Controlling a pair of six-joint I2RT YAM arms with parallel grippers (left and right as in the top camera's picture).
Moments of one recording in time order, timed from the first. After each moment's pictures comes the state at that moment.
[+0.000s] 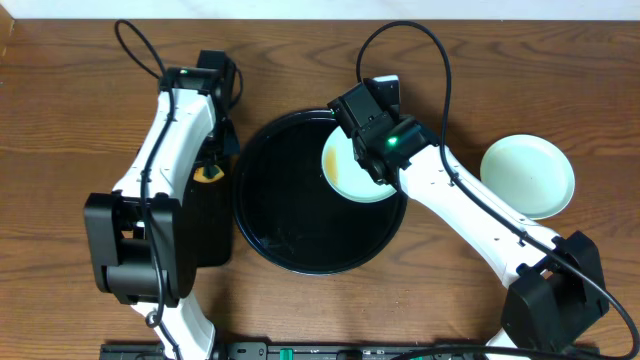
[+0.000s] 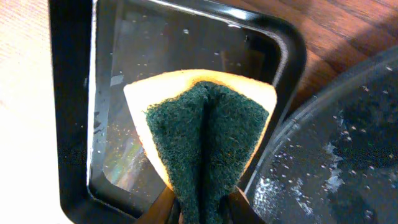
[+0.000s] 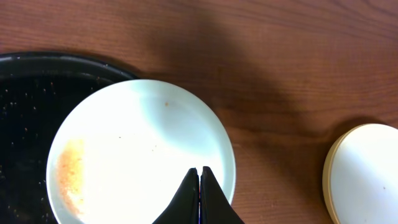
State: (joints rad) left arm -0.08 1.91 1.56 -1.23 -0.27 -0.44; right arm 0.65 1.78 1.46 -0.77 0.54 0.48
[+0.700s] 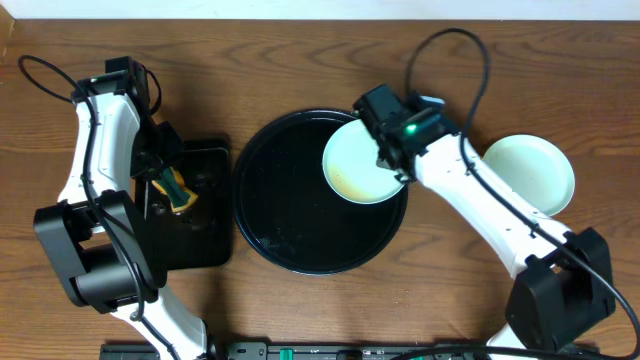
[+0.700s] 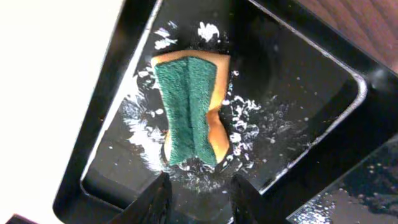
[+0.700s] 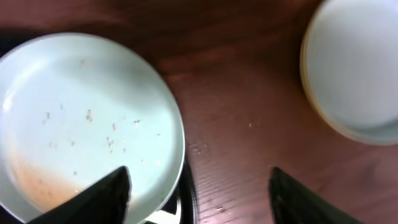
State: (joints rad) left arm 0.23 1.91 1.56 -1.24 -0.04 -0.40; right arm 0.55 1.78 1.45 -1.04 0.42 0.89
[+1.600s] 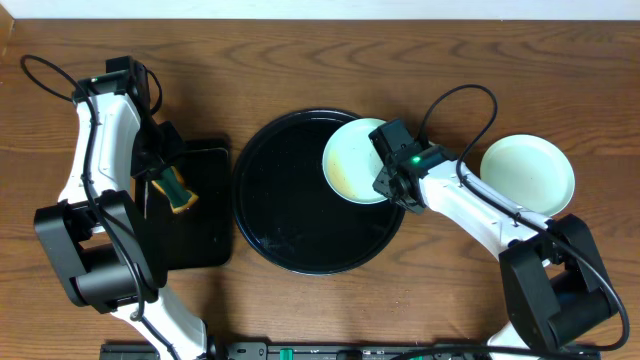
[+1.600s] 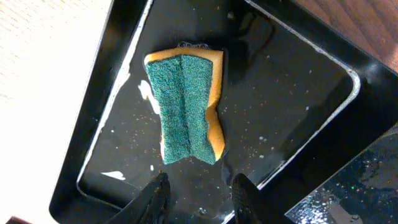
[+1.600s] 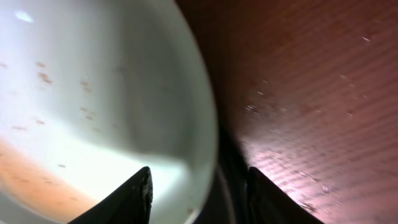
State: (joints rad) left arm 0.23 1.91 1.56 -1.24 -0.03 -0.38; right arm 0.51 1.78 1.11 -0.66 0.14 1.07
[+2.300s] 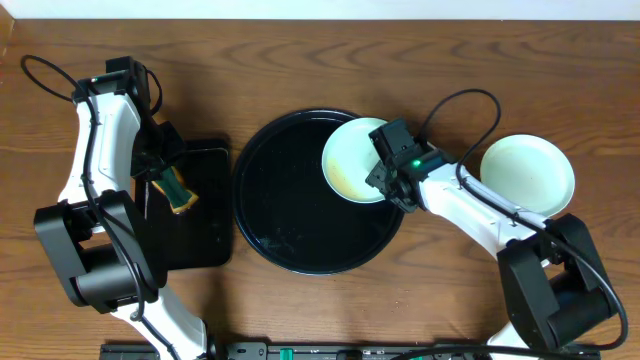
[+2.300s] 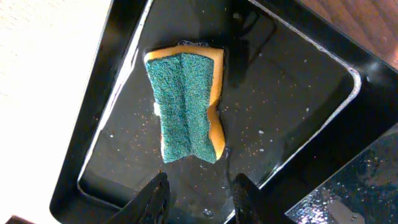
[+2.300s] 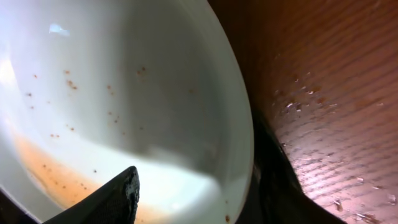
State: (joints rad) left arm 0.23 1.91 1.56 -1.24 -0.03 -0.38; right arm 0.51 1.78 1.05 -0.53 0.08 1.17
